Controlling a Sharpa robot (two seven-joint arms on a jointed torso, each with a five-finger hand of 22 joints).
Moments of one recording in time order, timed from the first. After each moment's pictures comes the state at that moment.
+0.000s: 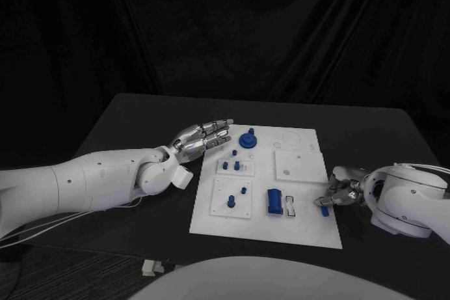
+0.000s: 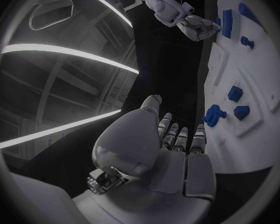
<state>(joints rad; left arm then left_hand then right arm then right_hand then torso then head) 1.05 -0.82 -0.21 1.31 -0.08 0.18 0.63 1.52 0.24 -0.16 0.12 0.60 0.32 0.08 0.09 0.04 0.02 0.08 0.15 0.02 0.00 0.09 0.00 0.00 0.16 0.02 0.21 0.01 0.05 1.16 -0.99 -0.20 1.73 -1.26 0.00 -0.62 1.28 -0.05 0.04 0.13 0.51 1.14 0.03 0.28 0.42 1.47 -0.04 1.56 1.31 1.47 -0.11 1.50 1.31 0.03 1.46 0.00 1.44 1.31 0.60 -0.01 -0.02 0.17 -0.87</state>
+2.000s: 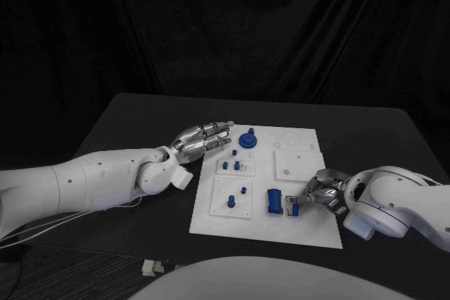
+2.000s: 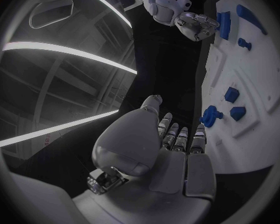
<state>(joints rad) 1.05 -0.81 -0.21 1.30 -0.08 0.19 0.60 1.52 0.24 -0.16 0.12 0.60 0.32 0.09 0.10 0.04 0.02 0.08 0.16 0.02 0.00 0.09 0.00 0.00 0.16 0.02 0.21 0.01 0.05 1.17 -0.92 -0.21 1.76 -0.84 -0.15 -0.61 1.24 -0.06 0.09 0.09 0.59 1.14 0.03 0.22 0.26 1.46 -0.03 1.56 1.31 1.47 -0.10 1.49 1.31 0.03 1.46 0.00 1.43 1.31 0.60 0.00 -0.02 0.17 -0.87</state>
